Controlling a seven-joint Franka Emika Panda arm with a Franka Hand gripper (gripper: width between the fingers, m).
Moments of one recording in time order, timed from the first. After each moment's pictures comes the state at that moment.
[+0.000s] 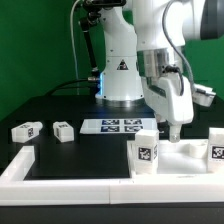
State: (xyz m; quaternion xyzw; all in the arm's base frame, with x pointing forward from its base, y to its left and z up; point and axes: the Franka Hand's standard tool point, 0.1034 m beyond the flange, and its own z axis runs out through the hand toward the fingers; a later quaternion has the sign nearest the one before) arm 0.486 0.059 0.029 -0.74 0.67 -0.02 0.06
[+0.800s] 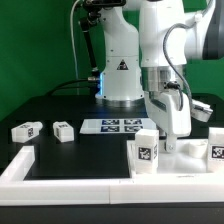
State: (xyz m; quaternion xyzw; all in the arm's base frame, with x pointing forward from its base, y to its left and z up) arm 0.474 0.064 0.006 -0.75 0.66 -0.02 0.05
